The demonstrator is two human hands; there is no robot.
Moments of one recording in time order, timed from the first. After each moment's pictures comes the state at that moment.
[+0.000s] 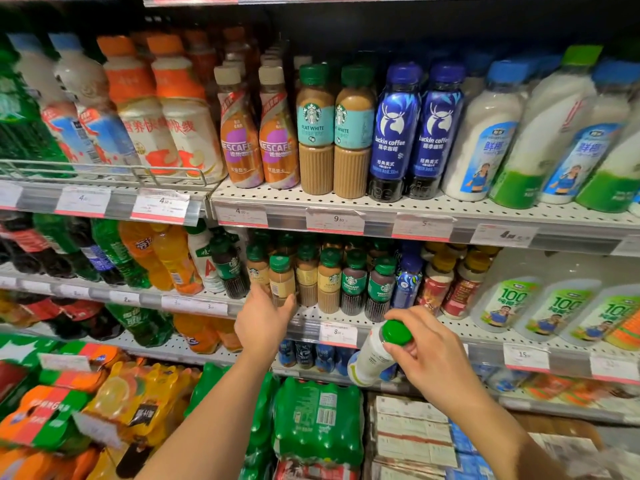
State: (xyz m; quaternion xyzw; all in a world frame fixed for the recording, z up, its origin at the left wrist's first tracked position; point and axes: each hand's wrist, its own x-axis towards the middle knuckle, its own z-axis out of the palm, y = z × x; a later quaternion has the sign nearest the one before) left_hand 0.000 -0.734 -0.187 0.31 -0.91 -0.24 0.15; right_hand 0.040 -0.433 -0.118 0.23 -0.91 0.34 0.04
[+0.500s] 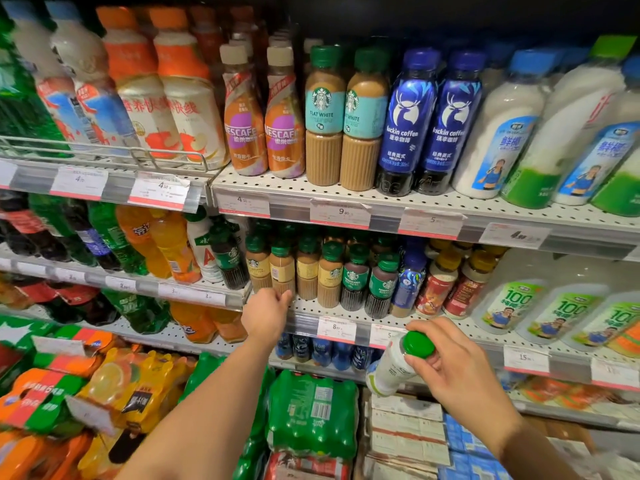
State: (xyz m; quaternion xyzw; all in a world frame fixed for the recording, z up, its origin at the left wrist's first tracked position) left_hand -0.023 -0.737 -0.213 0.32 -0.91 -0.25 0.06; right_hand 0.047 -0.402 -0.124 0.22 -0.92 0.33 0.03
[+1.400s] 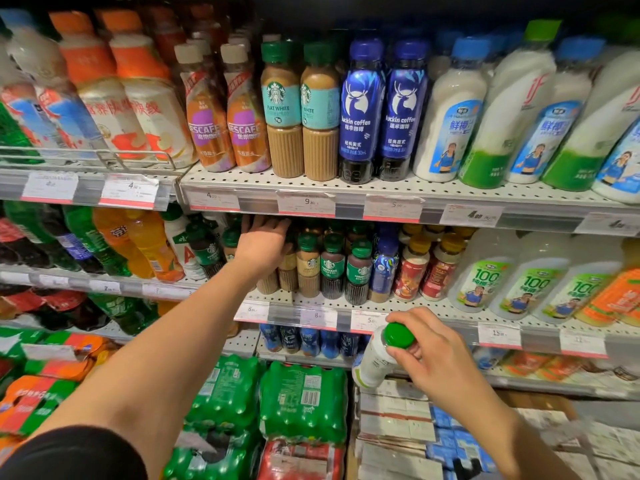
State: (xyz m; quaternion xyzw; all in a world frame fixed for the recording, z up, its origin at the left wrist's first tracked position) left_hand -0.080 -0.730 -0.109 0.01 -1.00 0.01 0.09; right_hand 0.061 -0.382 -0.121 0.24 -0.92 0.32 0.03
